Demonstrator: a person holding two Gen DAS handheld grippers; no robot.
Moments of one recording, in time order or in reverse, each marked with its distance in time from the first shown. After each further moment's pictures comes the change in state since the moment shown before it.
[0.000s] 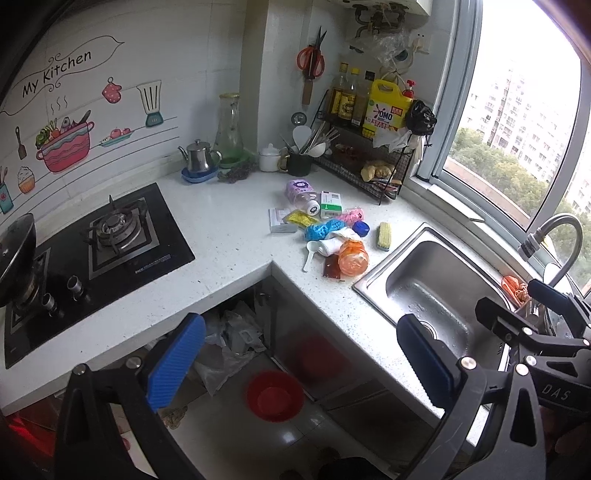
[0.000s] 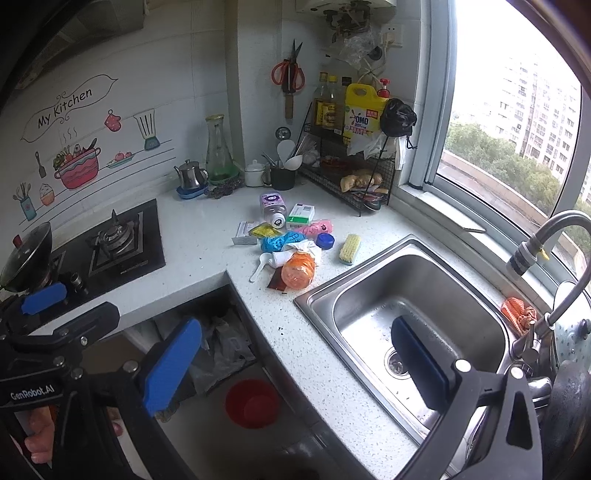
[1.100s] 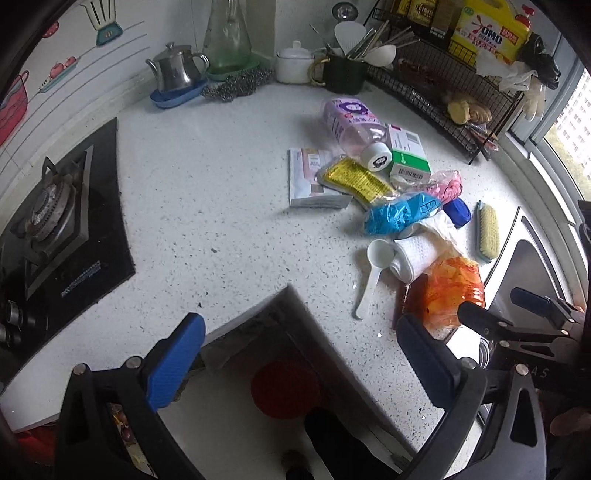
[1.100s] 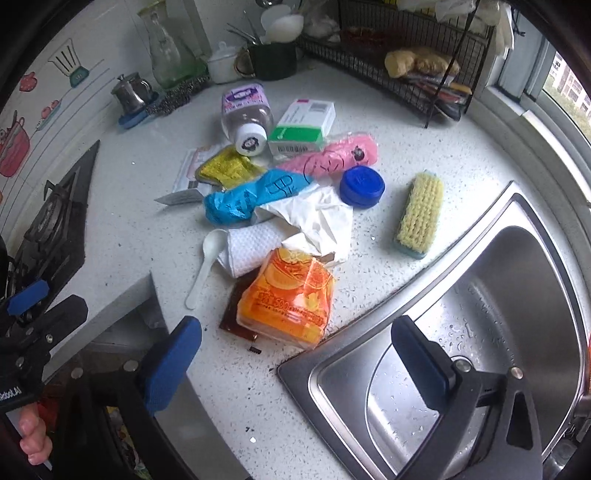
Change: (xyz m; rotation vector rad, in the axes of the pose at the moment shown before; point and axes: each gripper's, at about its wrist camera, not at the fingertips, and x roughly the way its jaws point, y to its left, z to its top) left arm 0.290 0.035 0.079 -0.073 0.354 0.086; right arm 0.309 -0.028 0.055 0.019 0.481 0.113
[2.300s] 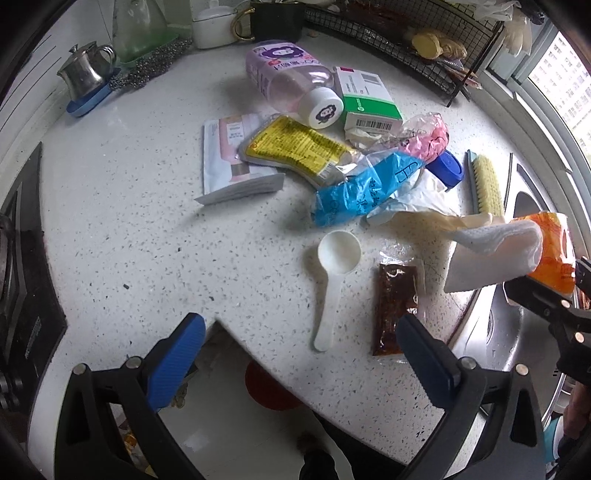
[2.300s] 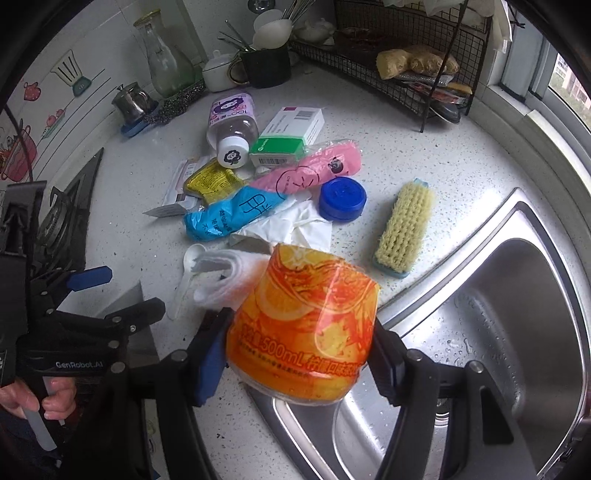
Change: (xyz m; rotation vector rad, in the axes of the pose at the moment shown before) left arm 0.073 -0.048 0.032 0.178 0.147 -0.078; right arm -0.014 -0.037 0.010 -0.033 -0.050 0.023
